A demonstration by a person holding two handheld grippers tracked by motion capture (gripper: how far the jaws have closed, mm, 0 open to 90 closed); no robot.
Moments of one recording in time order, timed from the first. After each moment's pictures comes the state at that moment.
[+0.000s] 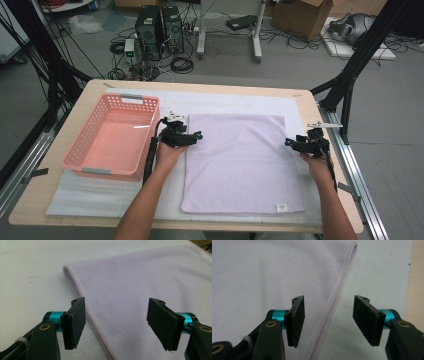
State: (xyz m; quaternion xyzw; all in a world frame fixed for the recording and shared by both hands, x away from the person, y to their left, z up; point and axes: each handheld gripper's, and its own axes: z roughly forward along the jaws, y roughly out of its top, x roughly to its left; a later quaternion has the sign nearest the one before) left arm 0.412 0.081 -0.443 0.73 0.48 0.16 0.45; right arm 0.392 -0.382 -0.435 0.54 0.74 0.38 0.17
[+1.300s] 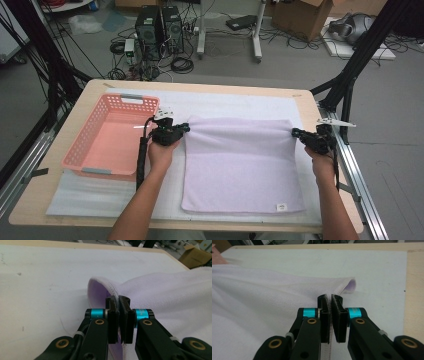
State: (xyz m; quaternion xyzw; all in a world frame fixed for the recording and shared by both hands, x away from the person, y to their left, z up) left arm 0.387 0.102 -0.416 0.70 0.49 0.16 0.50; right arm 0.370 -0.386 -0.401 0.52 0.70 0.46 0.18
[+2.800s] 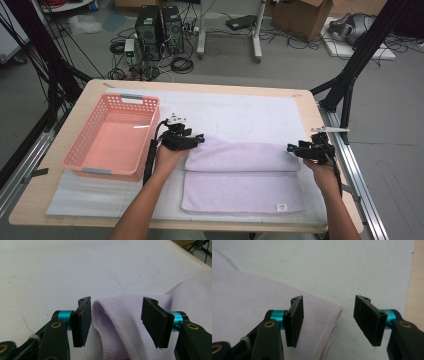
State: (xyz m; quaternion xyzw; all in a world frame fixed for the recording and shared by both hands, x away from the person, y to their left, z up) left arm 0.397 0.073 -0.436 0.74 0.46 0.12 0.47; right arm 0.360 -0.377 -0.414 0.54 0.74 0.36 0.15
